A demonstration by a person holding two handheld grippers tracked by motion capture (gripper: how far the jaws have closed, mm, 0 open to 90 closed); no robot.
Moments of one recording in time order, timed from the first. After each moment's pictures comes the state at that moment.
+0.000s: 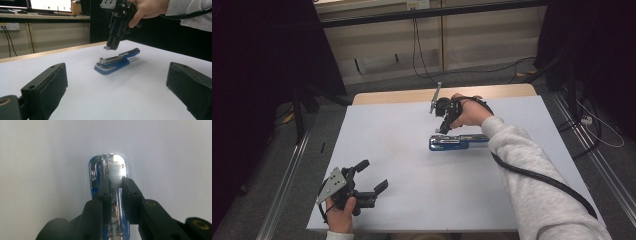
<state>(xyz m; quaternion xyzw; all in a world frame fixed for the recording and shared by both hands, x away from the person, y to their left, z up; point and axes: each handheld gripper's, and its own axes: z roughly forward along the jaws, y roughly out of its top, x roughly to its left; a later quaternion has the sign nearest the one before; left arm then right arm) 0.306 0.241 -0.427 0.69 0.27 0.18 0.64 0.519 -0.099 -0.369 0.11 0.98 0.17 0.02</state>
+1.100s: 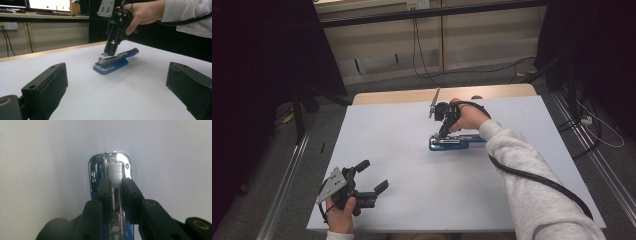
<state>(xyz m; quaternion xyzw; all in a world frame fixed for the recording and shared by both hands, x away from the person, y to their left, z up) 0.306 0.240 -0.427 0.69 0.27 0.18 0.64 0.521 -0.096 -0.389 0.11 0.98 0.17 0.01</state>
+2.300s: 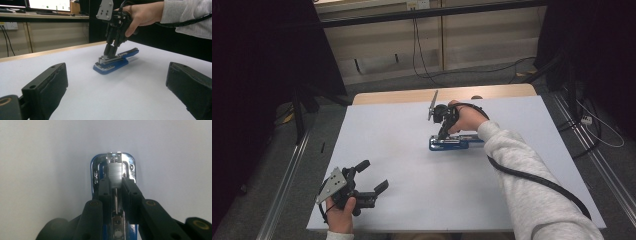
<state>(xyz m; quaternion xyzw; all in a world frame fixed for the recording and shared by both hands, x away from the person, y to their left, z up) 0.306 0.240 -0.427 0.69 0.27 0.18 0.64 0.521 -0.091 -0.395 0.10 0.98 0.16 0.00</state>
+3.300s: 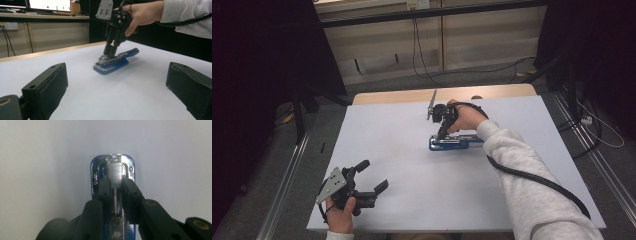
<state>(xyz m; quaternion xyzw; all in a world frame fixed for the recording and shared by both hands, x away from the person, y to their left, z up) 0.306 0.240 -0.427 0.69 0.27 0.18 0.64 0.522 -0.089 -0.393 0.09 0.98 0.16 0.00</state>
